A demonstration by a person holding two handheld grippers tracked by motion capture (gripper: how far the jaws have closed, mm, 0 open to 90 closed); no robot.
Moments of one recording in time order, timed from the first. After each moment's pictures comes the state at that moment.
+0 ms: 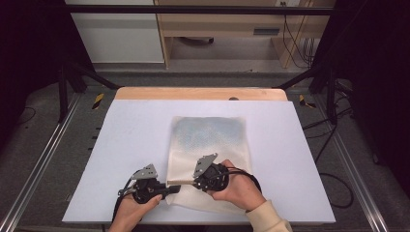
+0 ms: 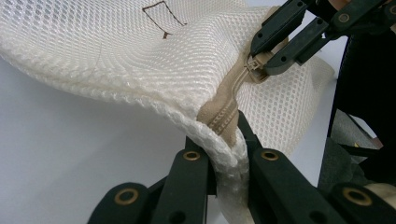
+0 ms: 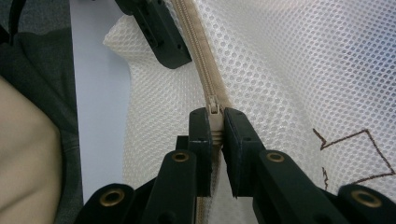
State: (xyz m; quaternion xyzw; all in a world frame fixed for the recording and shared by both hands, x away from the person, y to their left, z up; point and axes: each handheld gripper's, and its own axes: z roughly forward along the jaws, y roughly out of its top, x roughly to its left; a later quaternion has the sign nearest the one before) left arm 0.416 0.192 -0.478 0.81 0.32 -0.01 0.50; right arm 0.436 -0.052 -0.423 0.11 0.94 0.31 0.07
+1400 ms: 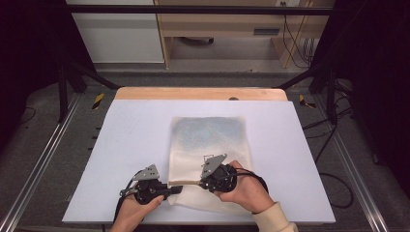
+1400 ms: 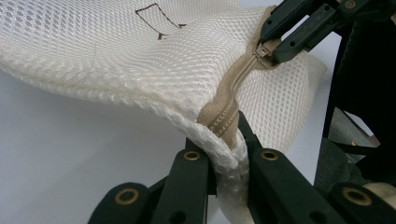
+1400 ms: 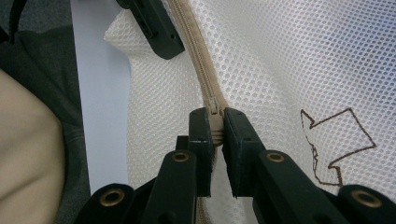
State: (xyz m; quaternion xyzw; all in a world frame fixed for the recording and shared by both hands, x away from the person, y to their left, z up) left arm 0.415 0.187 -0.478 0.81 0.31 -0.01 0.50; right arm 0.429 -0.071 -0.418 0.13 0.94 0.31 0.08
